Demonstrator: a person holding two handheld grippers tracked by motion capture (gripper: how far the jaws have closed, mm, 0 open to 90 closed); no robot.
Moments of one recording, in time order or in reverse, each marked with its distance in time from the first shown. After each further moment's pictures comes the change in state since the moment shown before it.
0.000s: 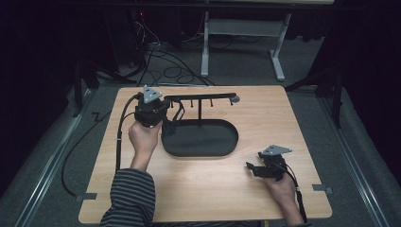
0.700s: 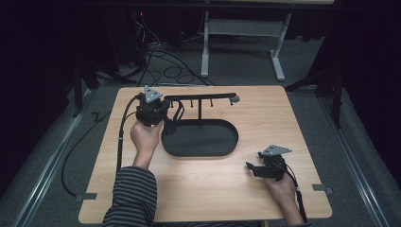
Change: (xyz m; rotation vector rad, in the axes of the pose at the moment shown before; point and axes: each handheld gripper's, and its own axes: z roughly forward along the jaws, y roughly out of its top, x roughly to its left) left arm 0.006 -0.008 0.015 0.021 0.020 -0.023; right arm 0.000 0.000 0.000 0.001 -0.002 -0.005
